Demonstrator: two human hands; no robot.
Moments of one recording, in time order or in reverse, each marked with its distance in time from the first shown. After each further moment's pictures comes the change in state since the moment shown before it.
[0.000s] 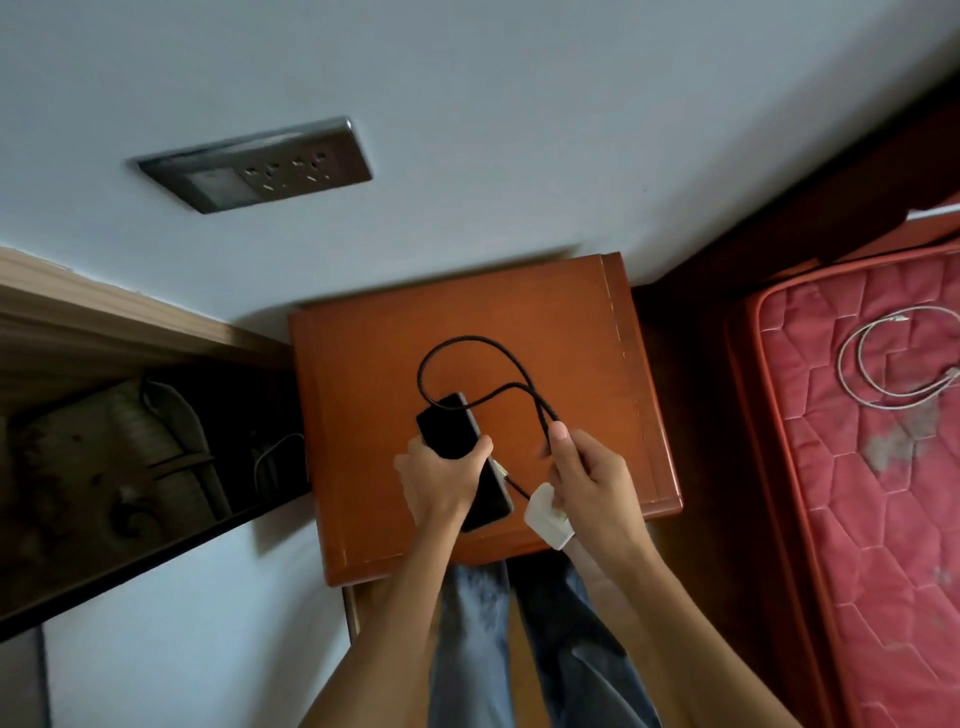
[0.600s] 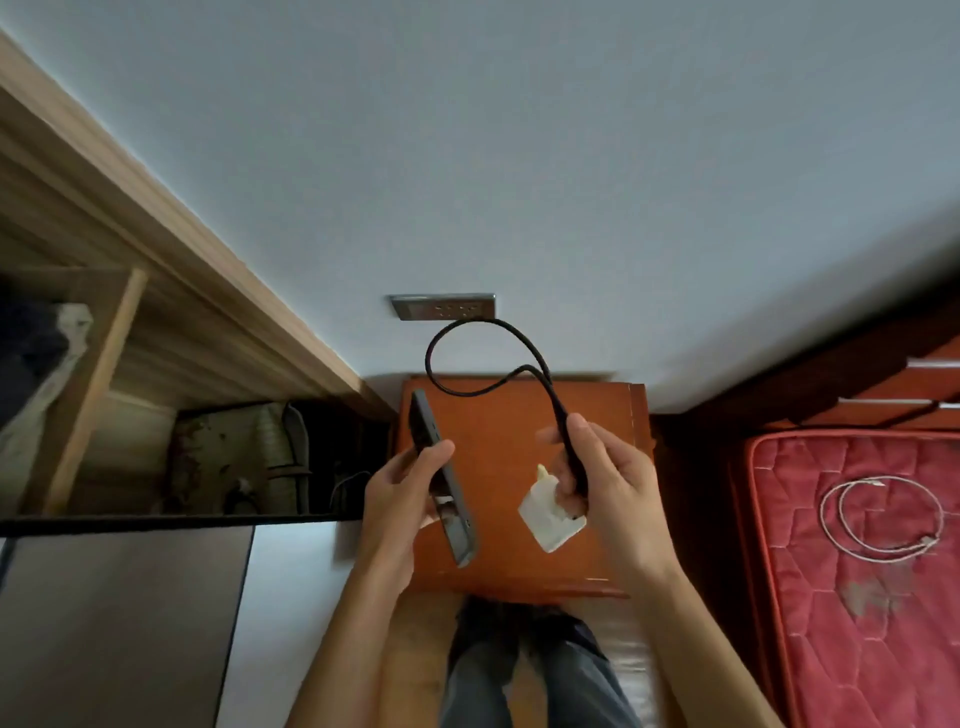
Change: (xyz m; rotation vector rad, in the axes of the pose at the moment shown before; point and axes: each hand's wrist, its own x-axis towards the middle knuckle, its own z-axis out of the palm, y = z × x) left_hand -0.174 0.074 -0.233 -0.843 -0.114 0.040; right_hand -0.113 -0.214 -0.016 0.197 -0.211 -0.258
